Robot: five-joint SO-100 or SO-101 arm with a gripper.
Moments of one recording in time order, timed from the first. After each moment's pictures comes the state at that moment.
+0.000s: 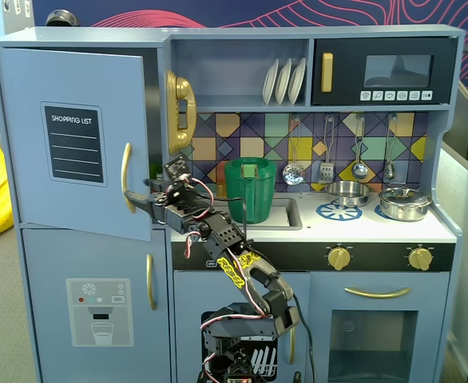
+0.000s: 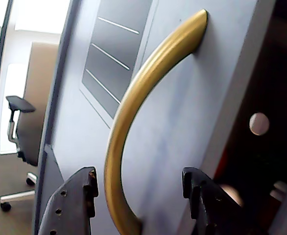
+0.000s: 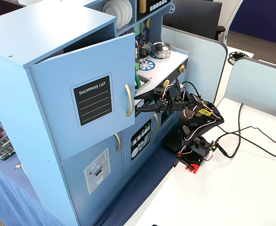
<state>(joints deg) -47.9 157.1 120.8 24.2 -106.7</state>
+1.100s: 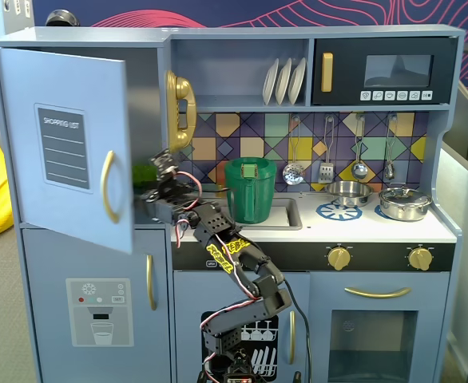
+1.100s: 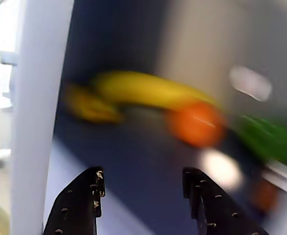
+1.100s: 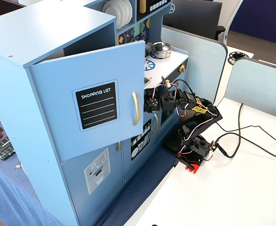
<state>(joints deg) -49.3 143.6 113.6 24.9 -109.4</state>
